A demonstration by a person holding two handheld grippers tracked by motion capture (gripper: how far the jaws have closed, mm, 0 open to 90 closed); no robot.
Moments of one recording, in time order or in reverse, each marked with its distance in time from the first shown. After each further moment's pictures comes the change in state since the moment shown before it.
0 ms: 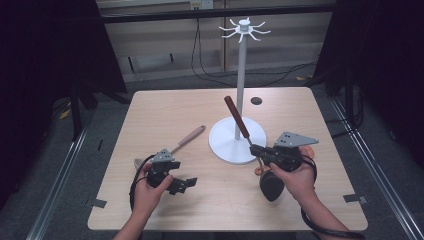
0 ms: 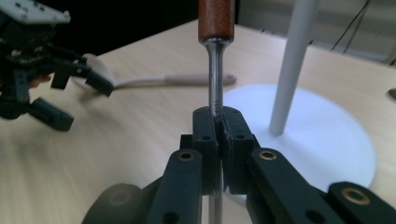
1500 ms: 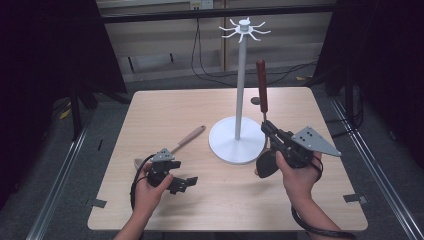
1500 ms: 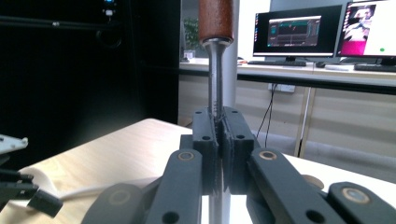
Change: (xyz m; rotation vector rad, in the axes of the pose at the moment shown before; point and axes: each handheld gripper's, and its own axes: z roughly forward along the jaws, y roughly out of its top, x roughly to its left) left arm 0.000 0.001 0.001 -0.013 -0.010 -0.011; right arm 0.019 0.031 -0.028 -0.400 -0.271 0.000
